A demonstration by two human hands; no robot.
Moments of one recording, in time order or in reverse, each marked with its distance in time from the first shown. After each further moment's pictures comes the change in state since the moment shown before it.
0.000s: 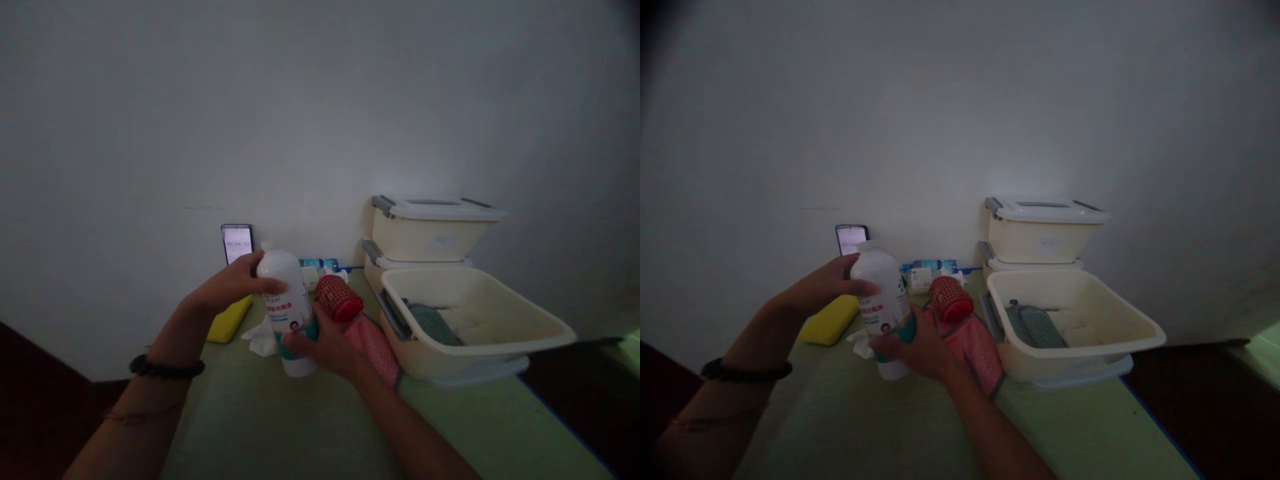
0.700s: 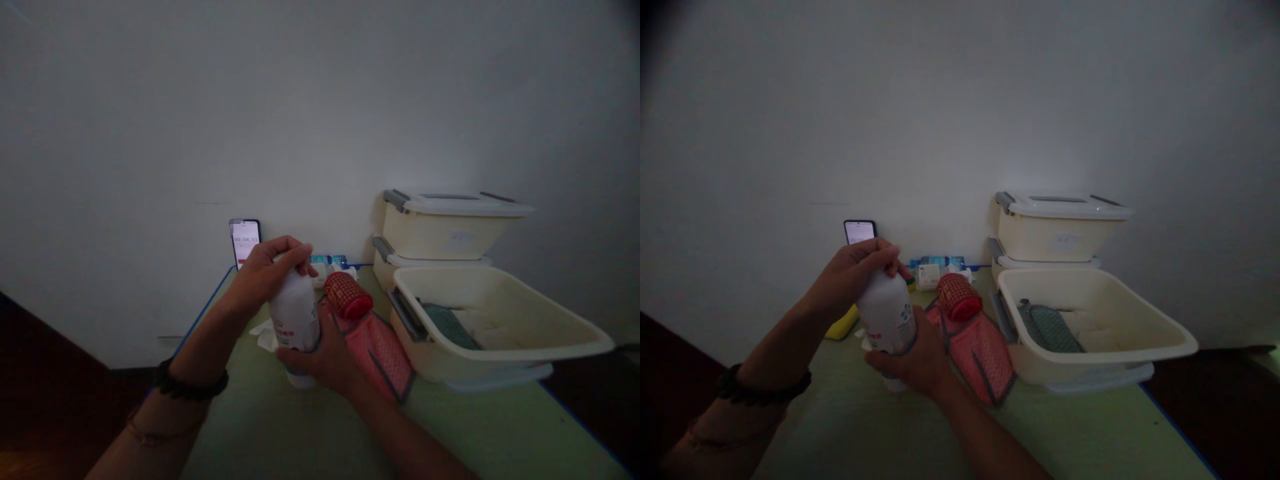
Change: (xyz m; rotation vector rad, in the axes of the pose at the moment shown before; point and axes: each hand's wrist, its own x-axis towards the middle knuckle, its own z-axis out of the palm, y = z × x) left_hand -0.002 0.029 0.040 -0.205 0.287 0.139; right_hand -0.005 0.014 0.023 -0.212 0.182 -0.062
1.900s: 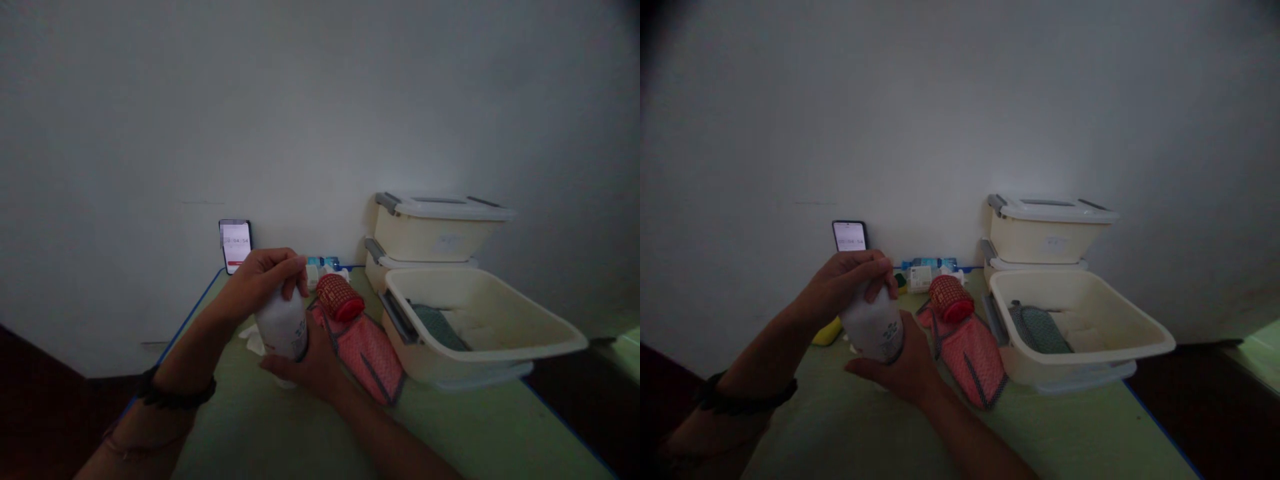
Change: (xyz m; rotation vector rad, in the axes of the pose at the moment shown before) left_hand 0.002 -0.008 -0.005 -0.016 -0.210 0.094; right_hand 0.000 0.000 0.003 -0.094 0.026 -0.119
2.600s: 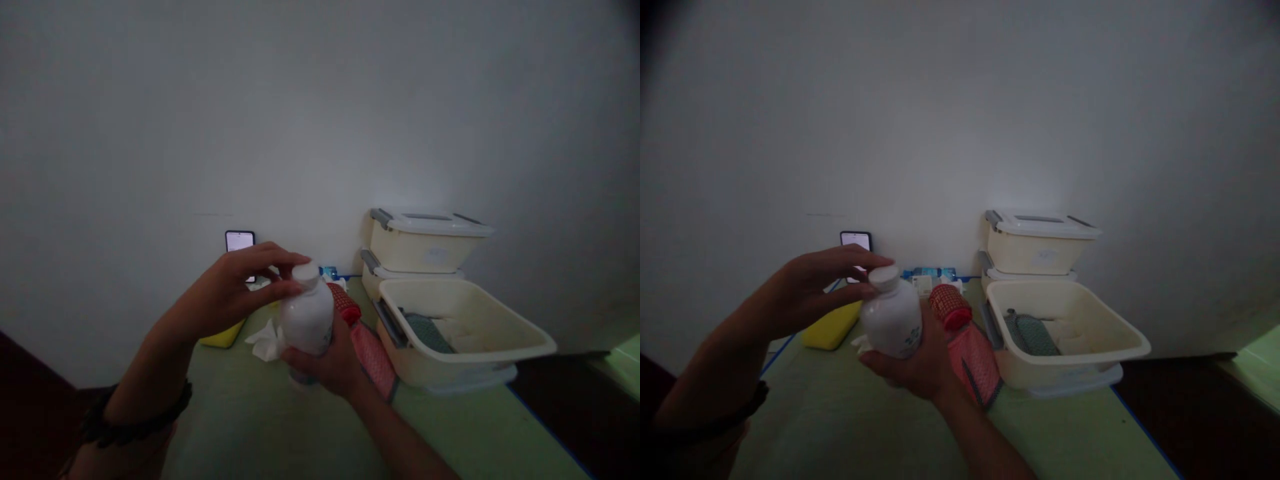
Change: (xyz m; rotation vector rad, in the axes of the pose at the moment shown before) left_hand -0.026 0.043 -0.025 0.578 -0.003 0.307; right_hand -0.002 -0.034 -0.022 0.088 0.104 -0.131
